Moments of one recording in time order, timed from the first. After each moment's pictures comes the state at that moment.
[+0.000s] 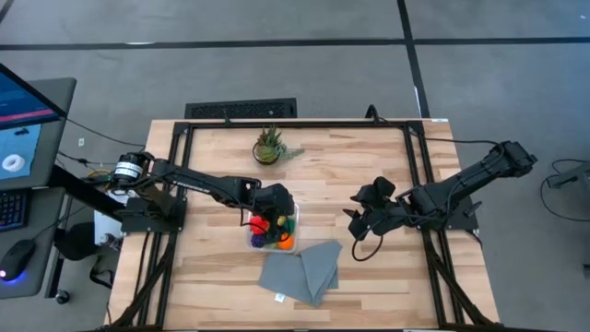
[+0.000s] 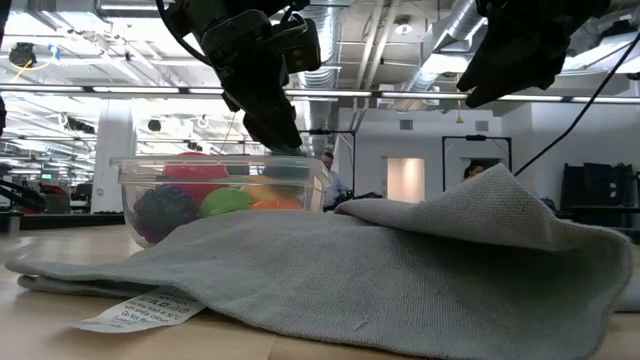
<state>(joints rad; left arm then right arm) -0.07 1.67 1.09 -0.34 0.08 -0.14 0.43 1.18 0.83 -0.60 0.61 0.79</state>
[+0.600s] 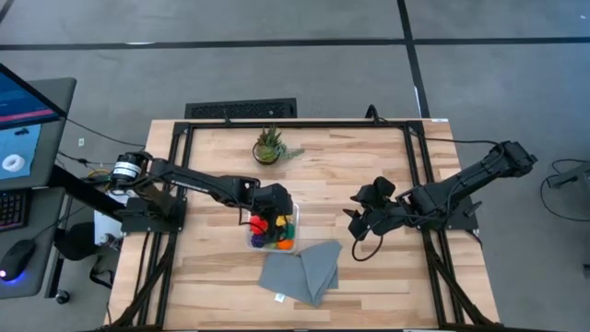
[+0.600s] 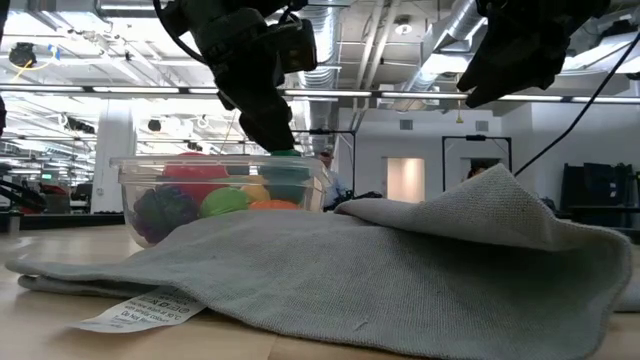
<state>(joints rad) -0.07 1.66 1.09 -0.37 0.09 -0.14 0.43 1.18 0.83 -0.60 0.61 0.79</state>
